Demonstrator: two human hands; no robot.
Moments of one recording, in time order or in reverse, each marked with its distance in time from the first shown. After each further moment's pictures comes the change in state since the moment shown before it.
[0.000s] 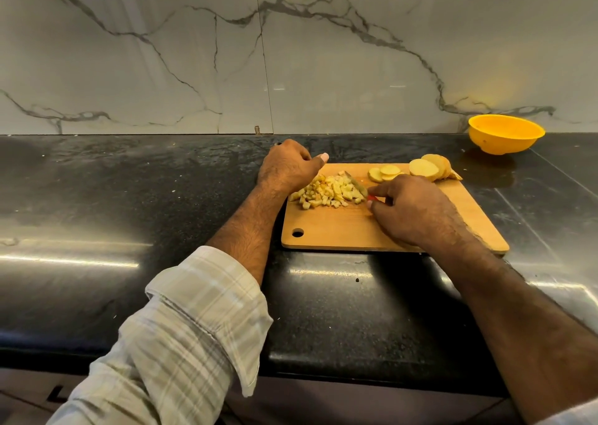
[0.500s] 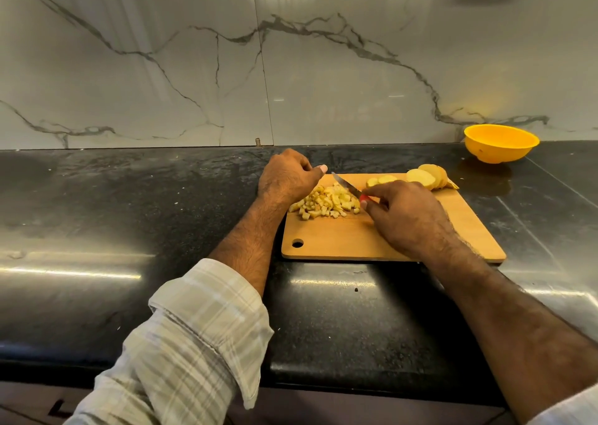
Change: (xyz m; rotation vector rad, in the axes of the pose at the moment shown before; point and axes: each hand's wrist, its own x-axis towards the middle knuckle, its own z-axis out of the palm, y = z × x) left_hand 0.000 0.002 0.000 0.018 0.056 0.023; right_hand 0.006 0.002 0.009 -0.003 0.158 -0.078
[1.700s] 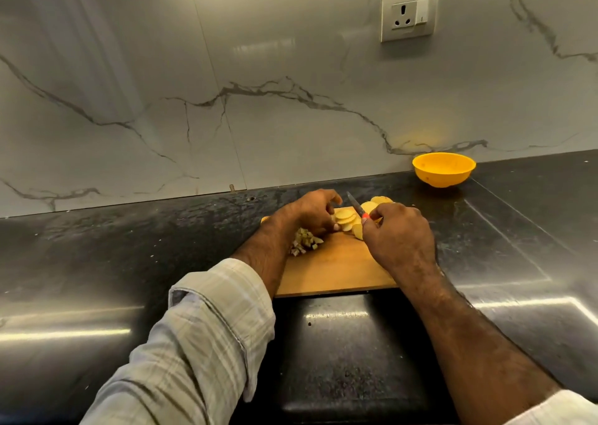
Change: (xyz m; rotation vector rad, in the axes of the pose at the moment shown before) left_hand 0.031 0.104 0.048 0.033 -0.603 0.152; right_hand -0.004 0.054 -0.019 0.100 0.337 0.206
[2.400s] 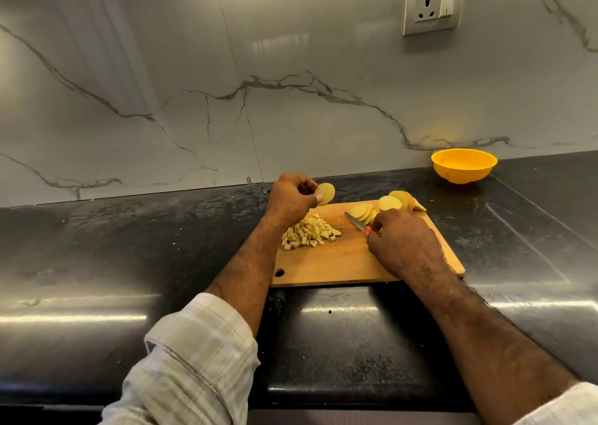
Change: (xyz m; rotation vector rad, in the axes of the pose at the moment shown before) left_hand -0.058 -0.052 -0.014 -0.376 0.597 0.011; right_hand -0.012 -0.023 -0.004 -0.133 -0.314 -0.036
